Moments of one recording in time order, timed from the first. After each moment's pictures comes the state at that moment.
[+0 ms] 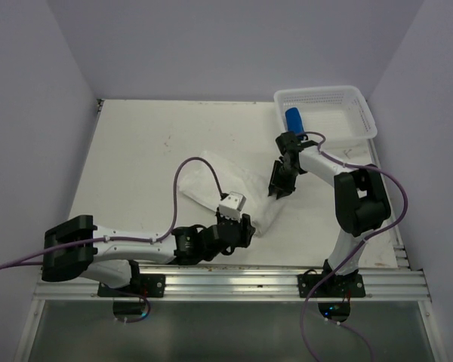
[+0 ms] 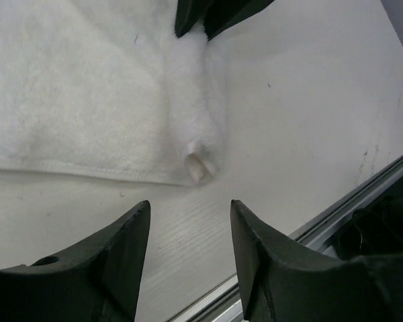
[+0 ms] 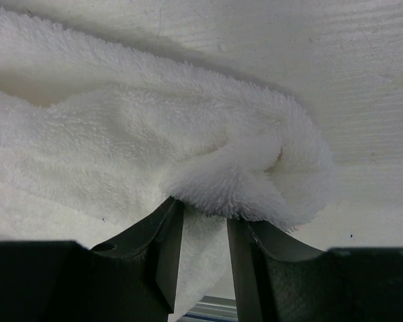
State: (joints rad) left arm -1.32 1.35 0.65 0.11 -0.57 -0.81; right arm 0.33 1.83 1.23 -0.77 -0.11 0.63
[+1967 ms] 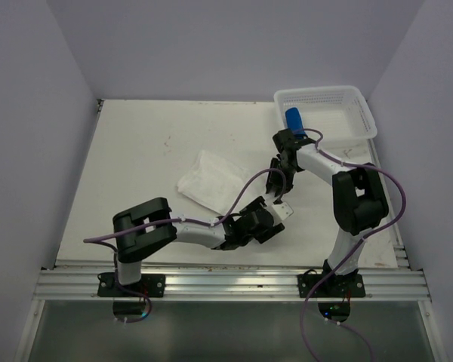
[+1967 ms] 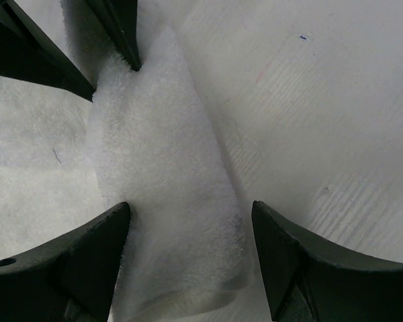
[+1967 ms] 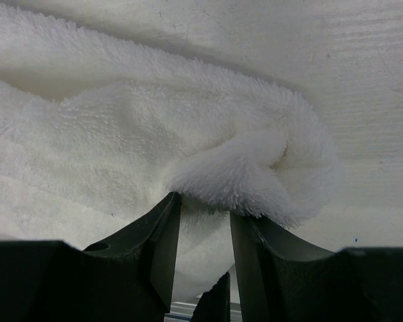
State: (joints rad) left arm -1.25 1.87 0.99 0.23 -0.44 0.02; right arm 0.35 1.85 1.27 -0.78 -0.10 0.62
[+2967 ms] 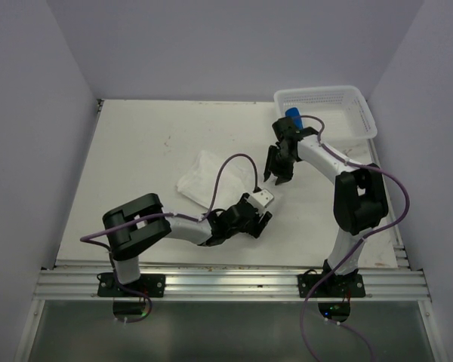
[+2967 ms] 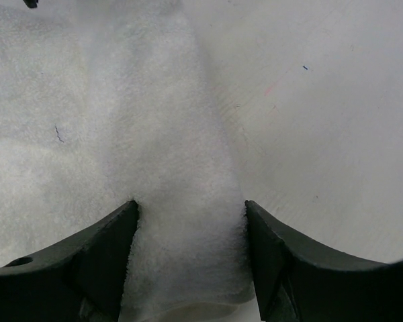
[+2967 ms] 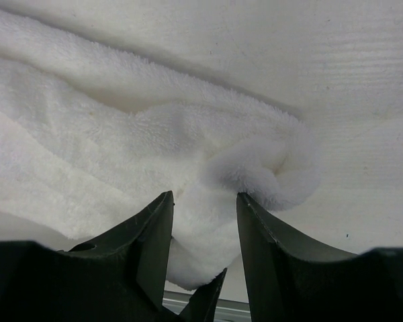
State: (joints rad) left arm -1.13 1.83 0.81 0.46 -0.24 -0.23; right arm 0.35 1.85 1.41 -0.85 -0.08 0.59
